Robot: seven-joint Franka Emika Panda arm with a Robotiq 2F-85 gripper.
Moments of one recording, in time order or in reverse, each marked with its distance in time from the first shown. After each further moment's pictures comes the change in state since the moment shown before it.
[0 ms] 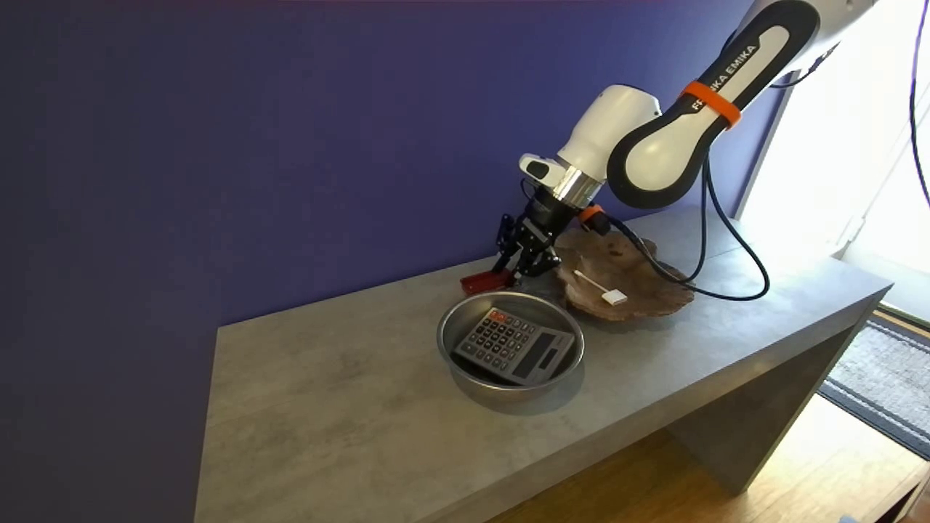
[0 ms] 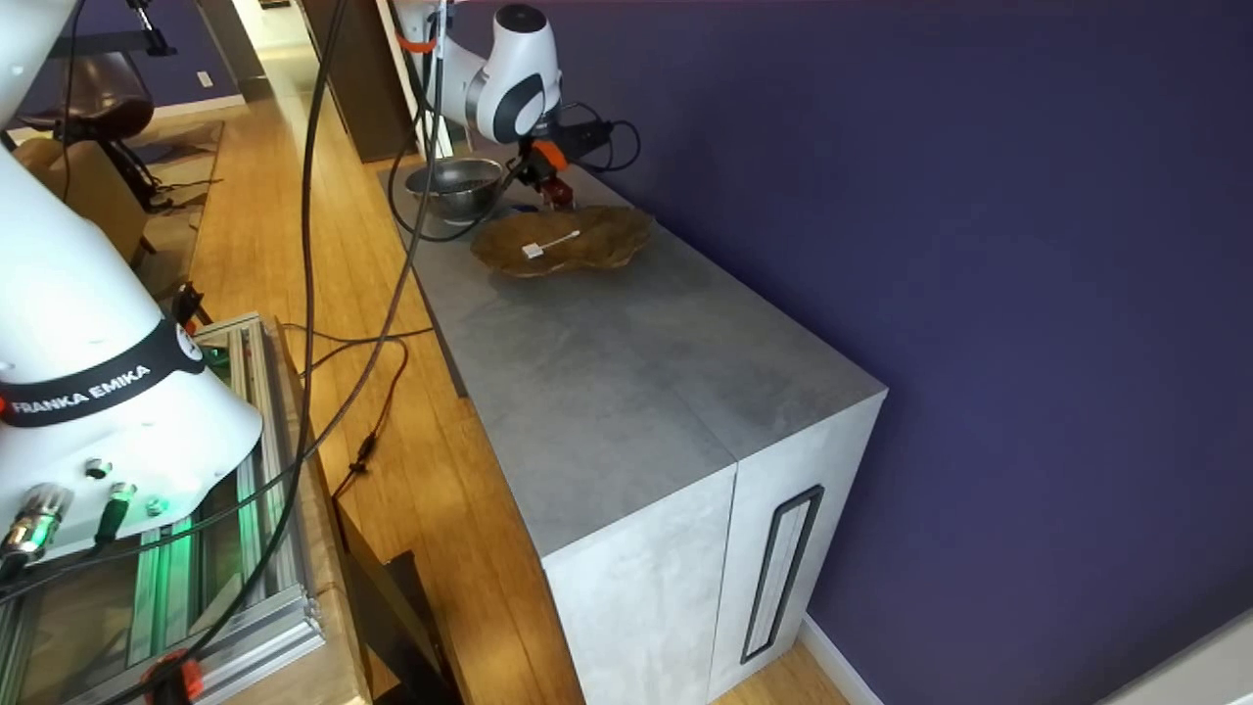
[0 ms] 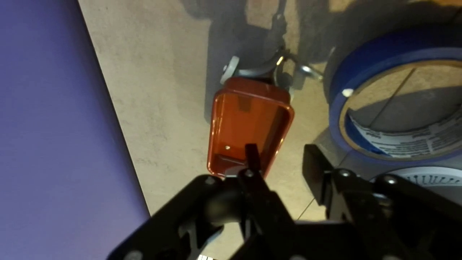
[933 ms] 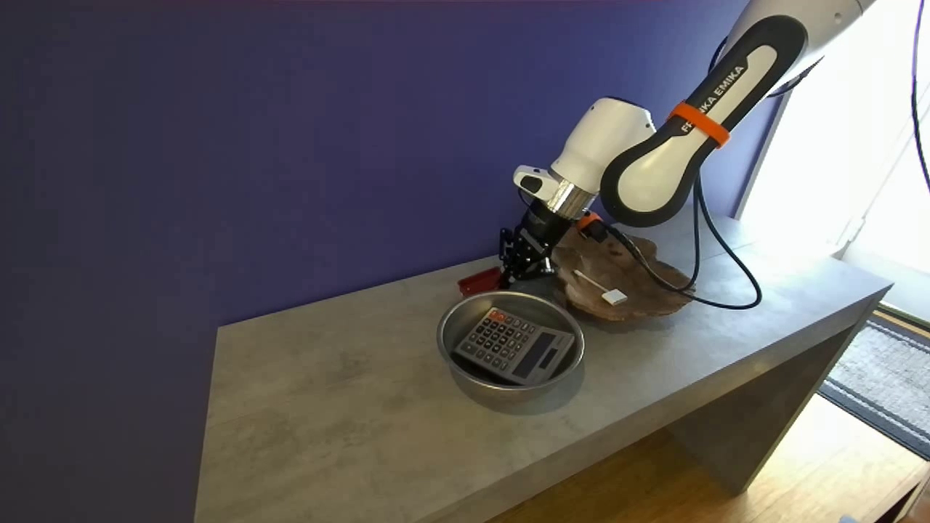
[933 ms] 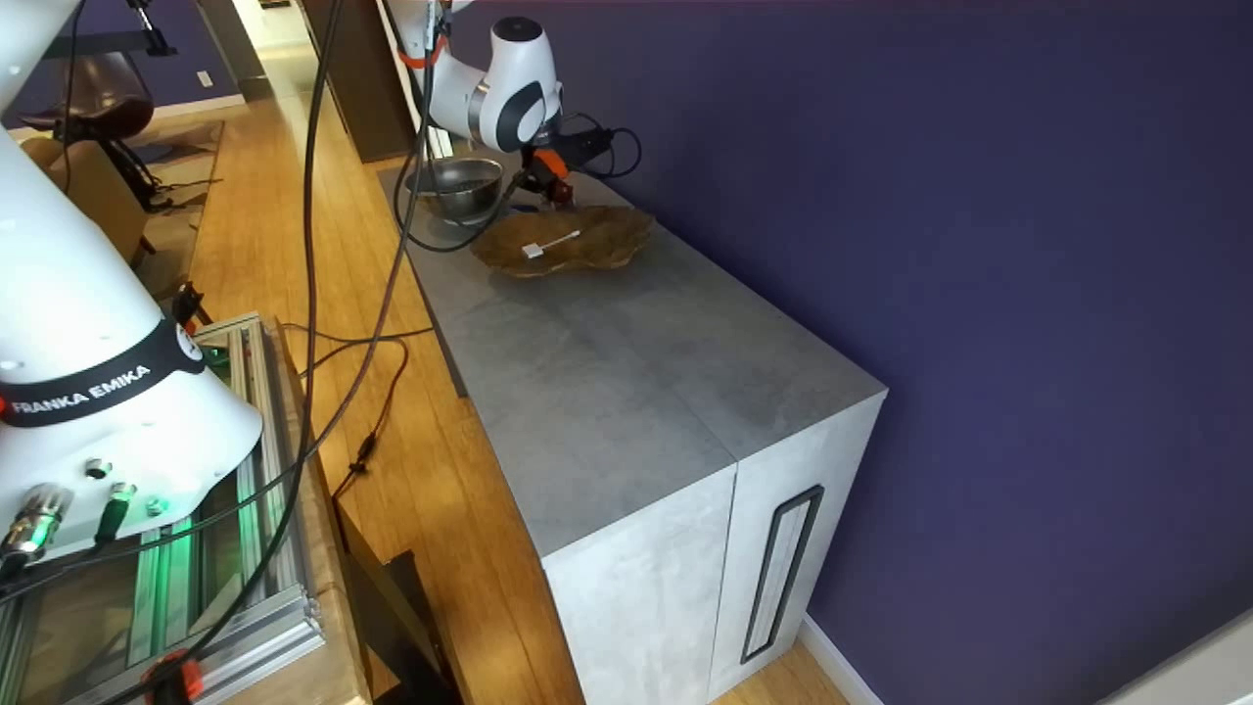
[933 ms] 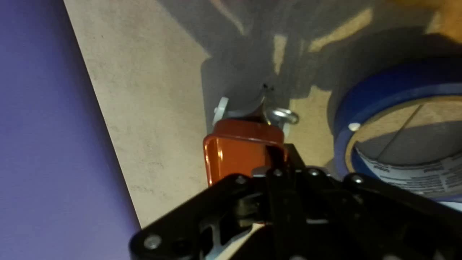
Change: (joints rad) arm 0.111 0.007 -0.115 0.040 0.000 0.002 0.049
